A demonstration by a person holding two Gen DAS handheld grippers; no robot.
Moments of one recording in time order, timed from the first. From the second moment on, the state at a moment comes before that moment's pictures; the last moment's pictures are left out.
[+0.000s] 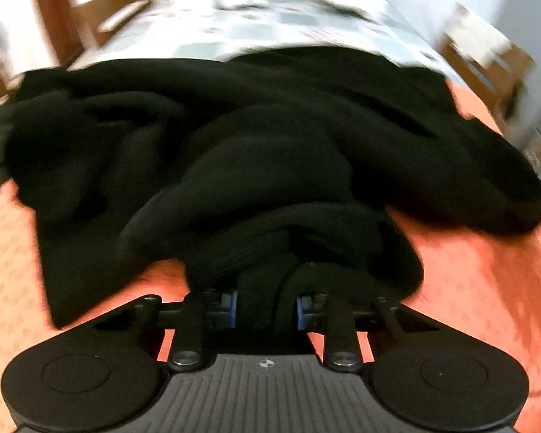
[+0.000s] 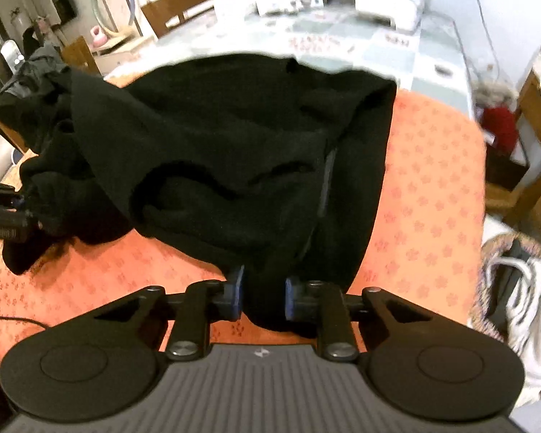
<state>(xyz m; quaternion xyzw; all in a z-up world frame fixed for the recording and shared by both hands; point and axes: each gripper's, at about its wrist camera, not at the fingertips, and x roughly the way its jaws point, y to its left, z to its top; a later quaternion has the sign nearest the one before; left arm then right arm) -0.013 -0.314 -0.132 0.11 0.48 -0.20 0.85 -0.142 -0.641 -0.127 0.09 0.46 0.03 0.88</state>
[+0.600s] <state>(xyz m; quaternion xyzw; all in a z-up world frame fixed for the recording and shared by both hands) 0.084 -0.121 -0.015 0.09 0.39 0.05 0.91 -0.150 -0.631 -0.015 0.12 0.35 -0.06 0.93</state>
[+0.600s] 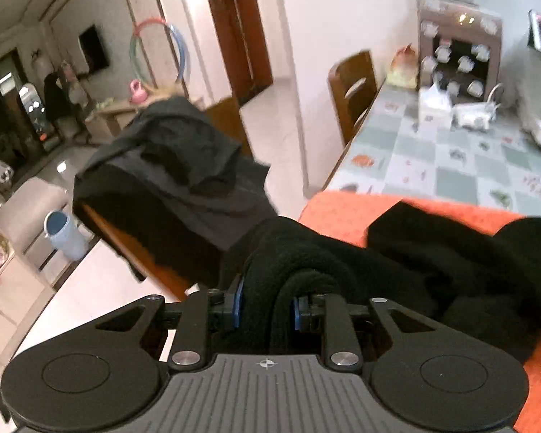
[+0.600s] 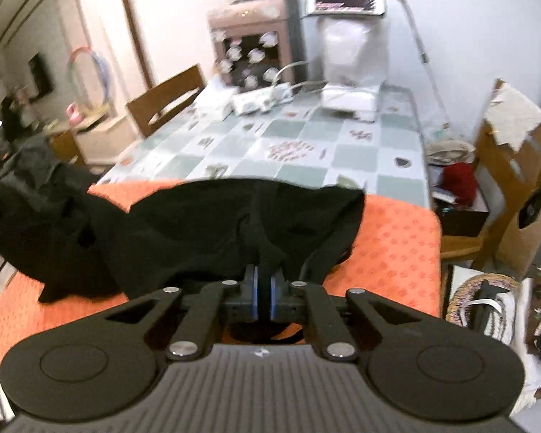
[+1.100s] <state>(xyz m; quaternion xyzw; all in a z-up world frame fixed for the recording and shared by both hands) 0.036 -0.130 -0.038 0.09 0.38 -0.08 0.92 -0.149 -0.621 -0.026 0.12 0.36 -0.13 0.91</state>
